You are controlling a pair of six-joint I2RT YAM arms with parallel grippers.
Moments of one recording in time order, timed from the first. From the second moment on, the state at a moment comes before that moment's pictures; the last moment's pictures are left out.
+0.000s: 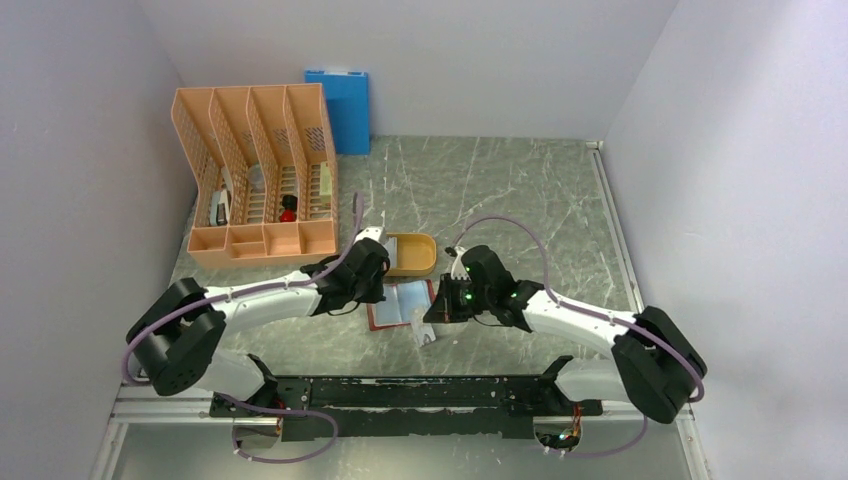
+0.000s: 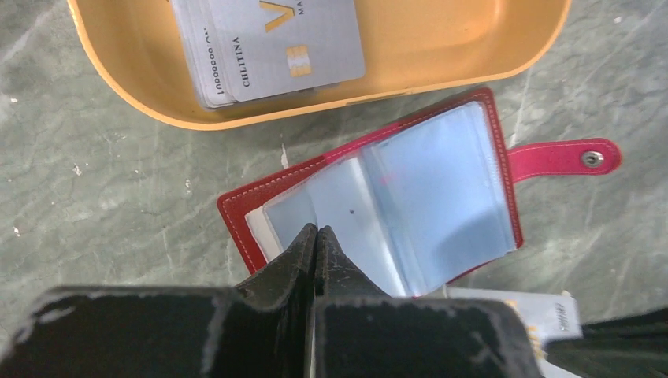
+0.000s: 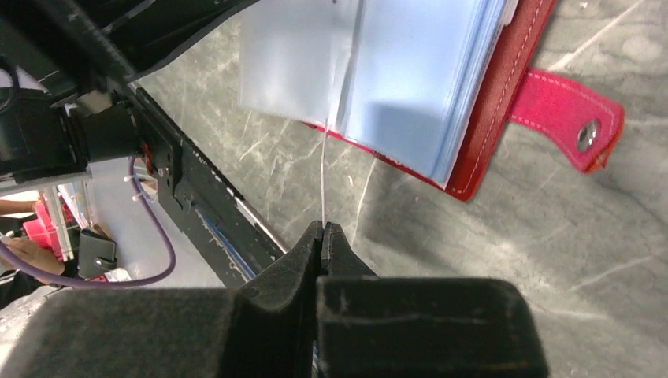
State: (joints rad) left arm -0.84 1.40 0.71 -0.17 -0.22 -0.67; right arm 0.75 1.27 0.52 -0.02 -0.40 0.68
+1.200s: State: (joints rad) left arm -0.84 1.18 0.72 -0.24 -0.27 -0.64; right arm 0.71 1.34 0.63 -0.05 -0.24 0.68
